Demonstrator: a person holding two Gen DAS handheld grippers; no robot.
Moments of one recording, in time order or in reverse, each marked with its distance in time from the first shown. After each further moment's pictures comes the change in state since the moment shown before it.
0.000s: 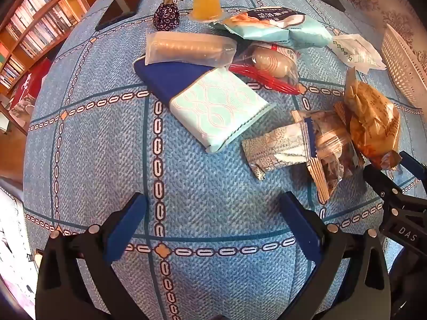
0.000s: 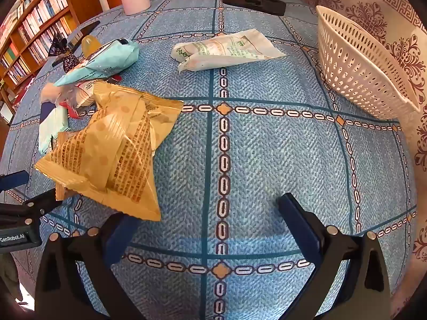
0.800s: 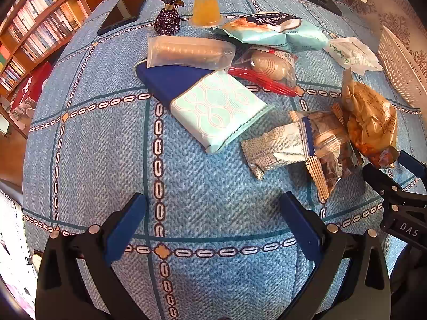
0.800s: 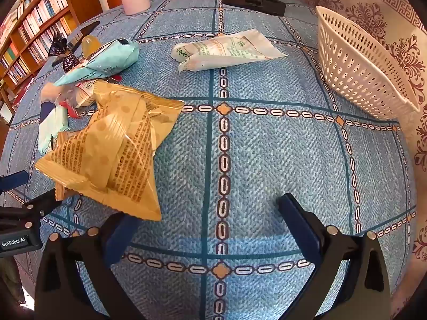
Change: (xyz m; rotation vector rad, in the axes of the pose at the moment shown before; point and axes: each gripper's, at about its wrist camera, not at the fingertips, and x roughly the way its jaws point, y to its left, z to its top) left arm -0.006 -0.003 -0.008 -0.002 -0.037 -0.009; right arm 0.000 0.001 0.000 -0.001 -0.005 -0.004
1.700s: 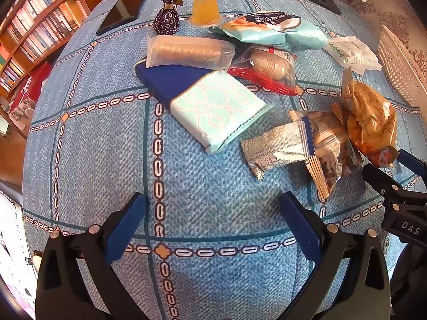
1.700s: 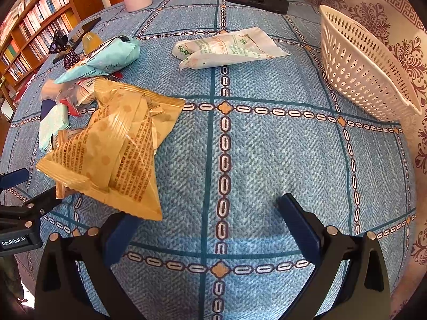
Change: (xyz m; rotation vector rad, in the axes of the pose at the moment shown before) left arm 0.001 0.000 0.001 0.002 0.005 -0.004; right arm 0.002 -0.001 0.004 -0.010 0.020 0.004
